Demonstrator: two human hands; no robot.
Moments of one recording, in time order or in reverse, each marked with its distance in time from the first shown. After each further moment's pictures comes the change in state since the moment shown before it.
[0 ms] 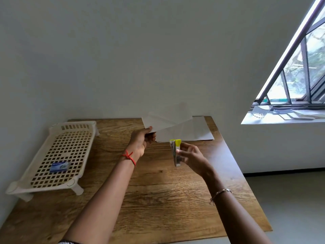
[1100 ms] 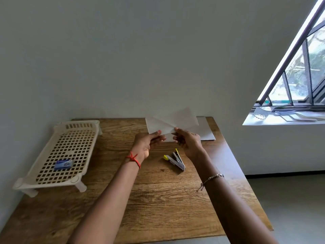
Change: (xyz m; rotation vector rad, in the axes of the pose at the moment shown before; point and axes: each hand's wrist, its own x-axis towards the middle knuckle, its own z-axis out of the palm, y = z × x) left_hand -0.021 -0.003 0.006 0.022 -0.055 -0.064; right_hand 0.021 -0.050 0.048 0.311 0.528 0.057
